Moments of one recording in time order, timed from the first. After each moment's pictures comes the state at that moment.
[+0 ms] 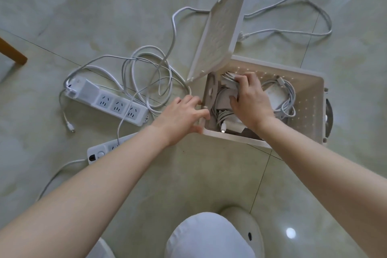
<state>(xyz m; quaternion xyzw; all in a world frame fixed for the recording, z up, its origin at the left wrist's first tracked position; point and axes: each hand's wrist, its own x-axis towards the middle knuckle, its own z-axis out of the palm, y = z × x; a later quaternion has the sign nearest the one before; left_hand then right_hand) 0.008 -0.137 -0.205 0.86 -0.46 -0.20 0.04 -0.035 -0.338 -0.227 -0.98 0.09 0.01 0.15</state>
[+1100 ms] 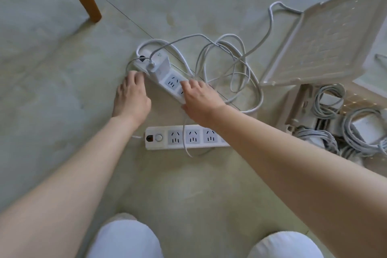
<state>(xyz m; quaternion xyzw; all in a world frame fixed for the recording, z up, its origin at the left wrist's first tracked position) 0.054 0.088 -0.262 0.99 0.02 -0.11 0.08 0.054 -0.084 -0.246 -0.95 -0.19 0.22 0.09</state>
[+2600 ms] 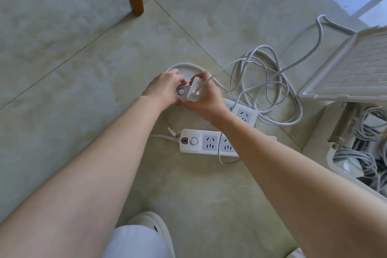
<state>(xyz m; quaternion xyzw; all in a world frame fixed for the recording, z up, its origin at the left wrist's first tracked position) 0.088 0.128 -0.270 0.95 -0.05 -0.21 0.22 0.062 -0.007 -0.253 -0.85 0.01 0.18 0.49</state>
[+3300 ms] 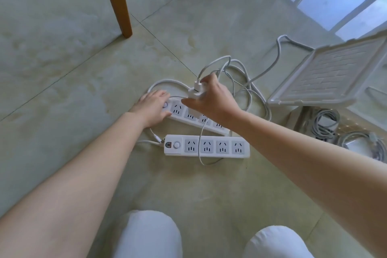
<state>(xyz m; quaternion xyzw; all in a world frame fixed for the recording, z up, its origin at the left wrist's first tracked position) 0.065 0.122 -0.249 0.95 -0.11 -0.24 0.15 0.059 -0.062 -0.177 -0.92 -0.01 0.19 0.35</state>
